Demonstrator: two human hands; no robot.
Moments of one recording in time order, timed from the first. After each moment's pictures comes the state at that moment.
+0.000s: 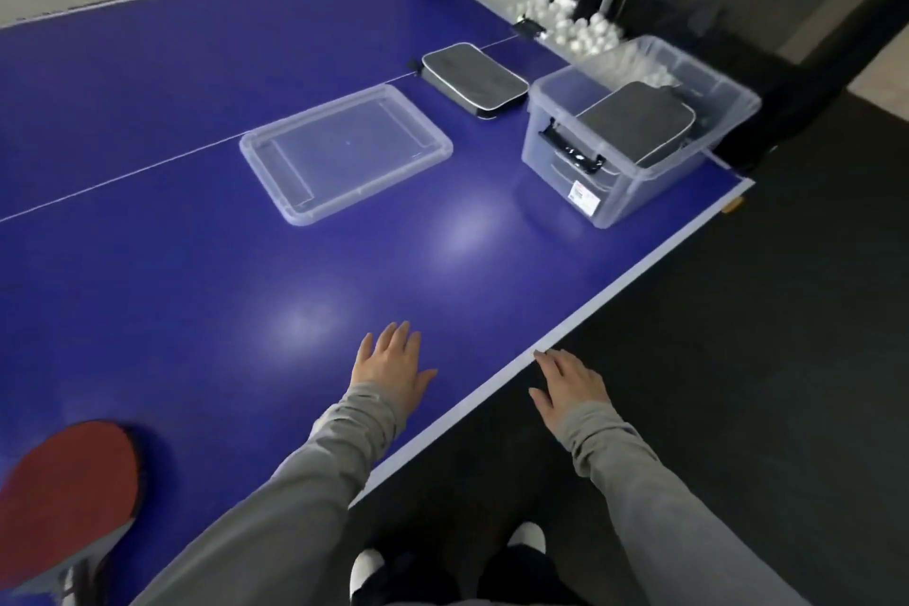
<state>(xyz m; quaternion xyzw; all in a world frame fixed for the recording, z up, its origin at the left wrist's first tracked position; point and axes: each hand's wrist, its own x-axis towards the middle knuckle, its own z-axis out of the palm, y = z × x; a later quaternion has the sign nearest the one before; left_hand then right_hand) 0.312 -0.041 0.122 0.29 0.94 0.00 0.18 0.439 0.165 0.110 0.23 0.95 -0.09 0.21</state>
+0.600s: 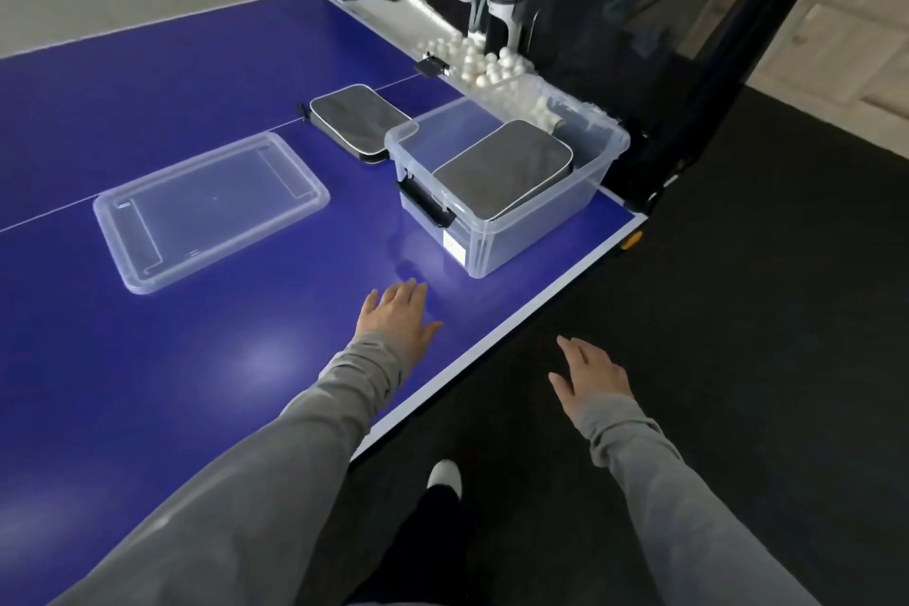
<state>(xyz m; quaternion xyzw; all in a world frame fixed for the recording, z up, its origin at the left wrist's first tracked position) 0.296 0.245 0.176 0.32 0.94 0.03 0.11 0.471 0.438 0.137 0.30 0.94 -0.11 0.14</state>
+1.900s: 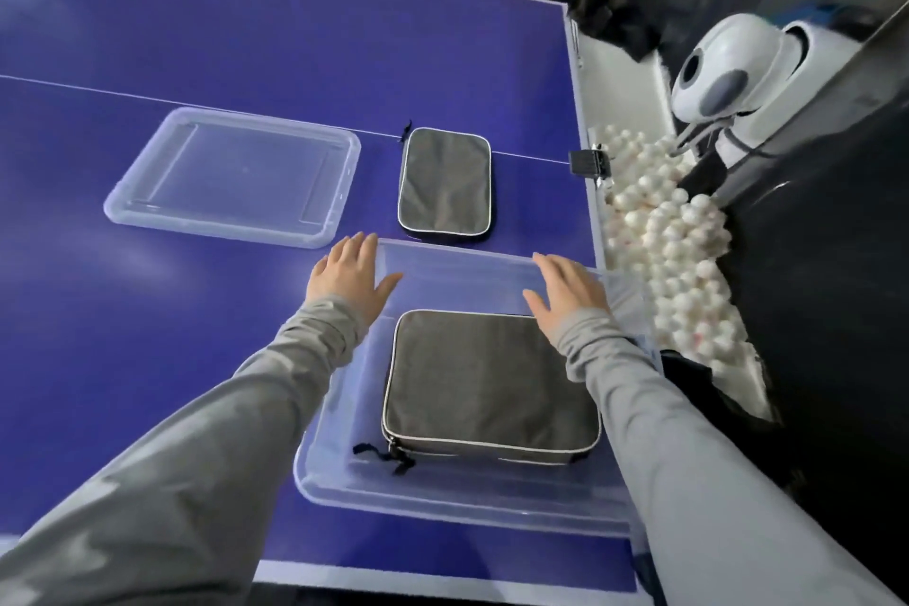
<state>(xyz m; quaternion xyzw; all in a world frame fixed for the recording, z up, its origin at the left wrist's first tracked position) 0.036 0.439 0.167 -0.13 0.98 0.16 0.02 -0.017 0.704 0.194 -0.15 0.98 -0.06 0.09</state>
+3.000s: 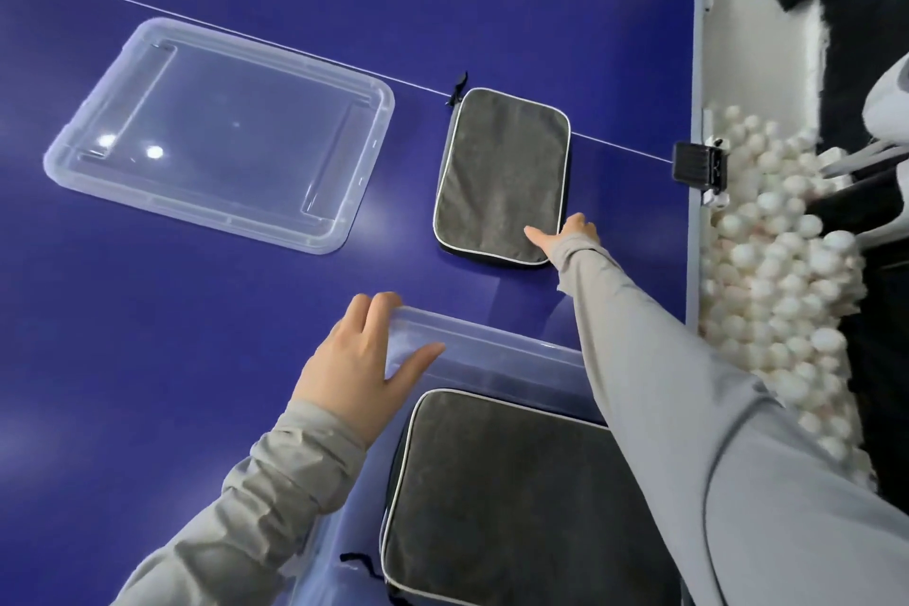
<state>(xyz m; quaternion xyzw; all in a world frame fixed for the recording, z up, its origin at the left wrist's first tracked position) 0.011 0.432 0.145 -0.17 0.93 0.31 -0.01 -0.245 0.595 0.063 0.12 0.95 -0.17 0.25</state>
